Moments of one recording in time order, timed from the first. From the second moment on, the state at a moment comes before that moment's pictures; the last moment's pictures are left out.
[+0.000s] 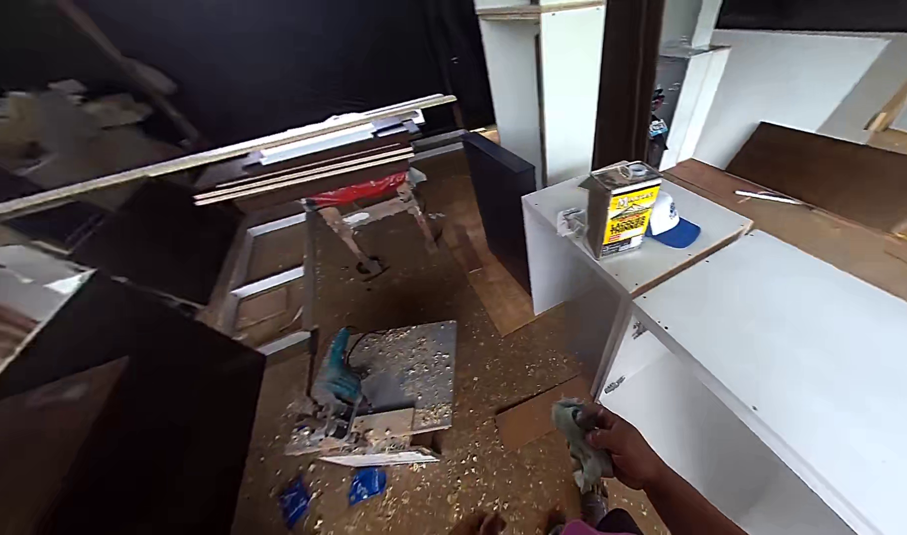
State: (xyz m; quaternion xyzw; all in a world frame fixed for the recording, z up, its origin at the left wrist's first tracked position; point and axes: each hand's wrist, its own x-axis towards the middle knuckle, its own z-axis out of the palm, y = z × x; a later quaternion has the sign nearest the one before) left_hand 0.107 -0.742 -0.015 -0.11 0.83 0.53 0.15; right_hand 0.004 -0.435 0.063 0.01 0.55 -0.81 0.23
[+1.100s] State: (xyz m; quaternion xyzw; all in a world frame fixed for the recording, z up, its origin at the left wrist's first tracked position) left_hand -0.261 -0.492 0.073 0.07 0.55 0.80 0.23; right_hand -0.249 -0.326 0.086 -0.14 0.50 -0.85 0.08
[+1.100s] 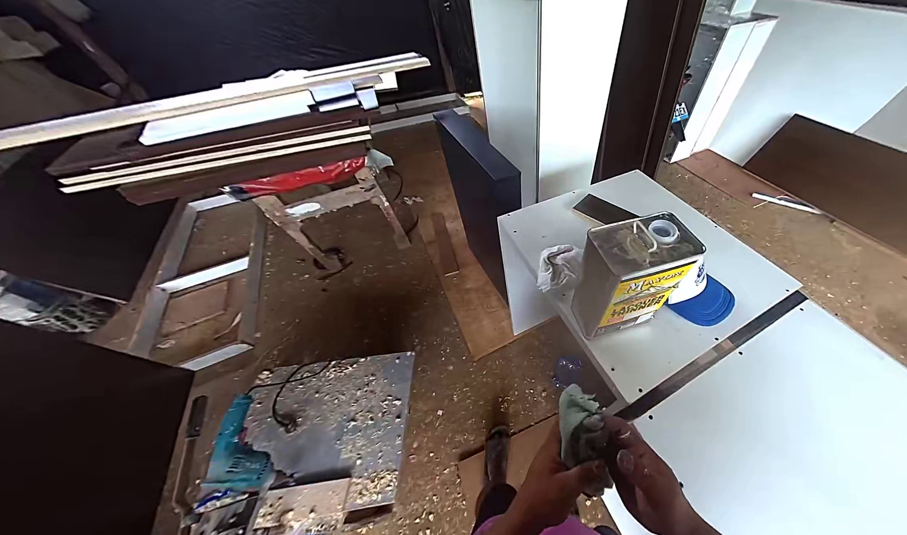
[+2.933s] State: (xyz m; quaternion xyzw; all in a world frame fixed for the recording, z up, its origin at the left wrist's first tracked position) left_hand -0.349 -0.619 -0.050 -0.07 0.79 0.52 0.31; right_hand 0.078 -0.205 0.106 0.43 0.71 -0.49 -0.26
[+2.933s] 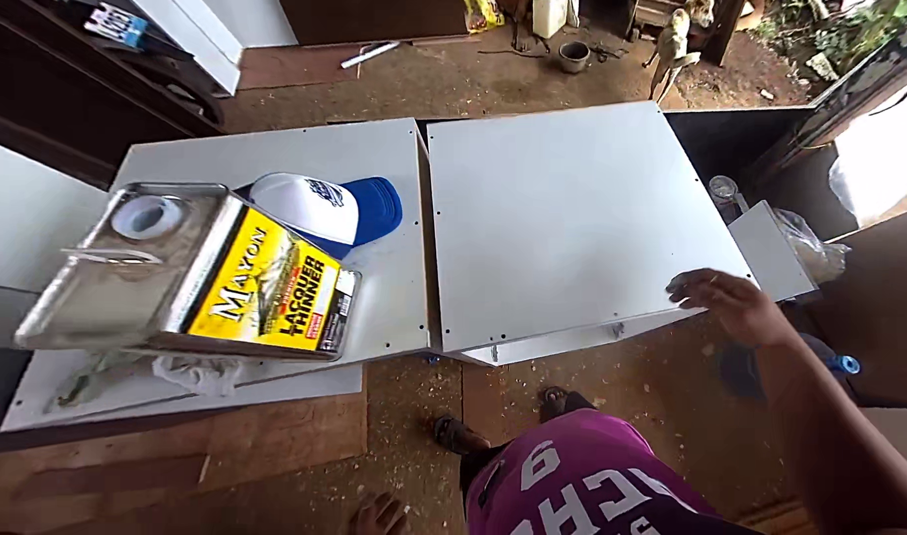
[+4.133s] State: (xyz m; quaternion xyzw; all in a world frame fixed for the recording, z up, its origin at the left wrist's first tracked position) left_hand 0.060 -0.735 -0.066 -0.06 0.76 0.51 0.40; right_hand 0.503 -0.417 -0.075 0.76 0.39 -0.52 -0.03
